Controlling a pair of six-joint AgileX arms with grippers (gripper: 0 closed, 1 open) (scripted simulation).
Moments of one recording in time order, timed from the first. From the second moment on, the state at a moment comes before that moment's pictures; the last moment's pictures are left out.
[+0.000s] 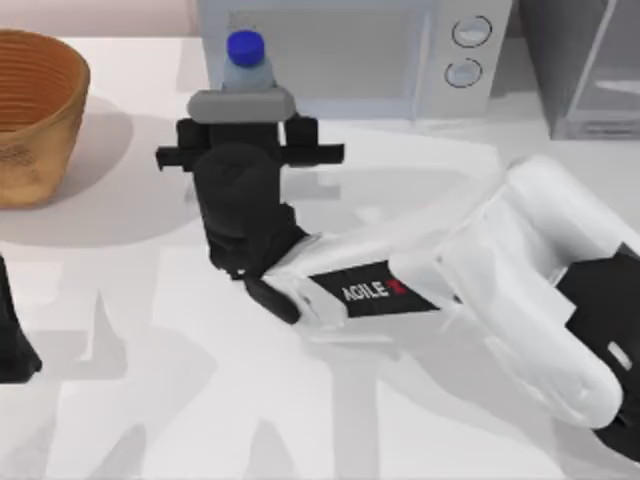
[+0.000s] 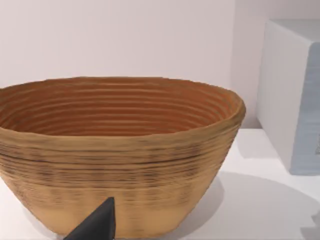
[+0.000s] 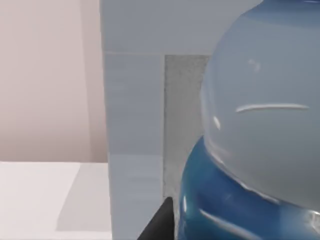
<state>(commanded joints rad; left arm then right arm) 0.00 0.00 0.00 0.00 0.00 0.00 0.86 2.58 1.70 0.88 0.89 0.00</state>
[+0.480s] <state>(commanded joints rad) 0.00 0.00 0.00 0.00 0.00 0.00 0.84 2.62 1.74 0.87 0.87 0.00</state>
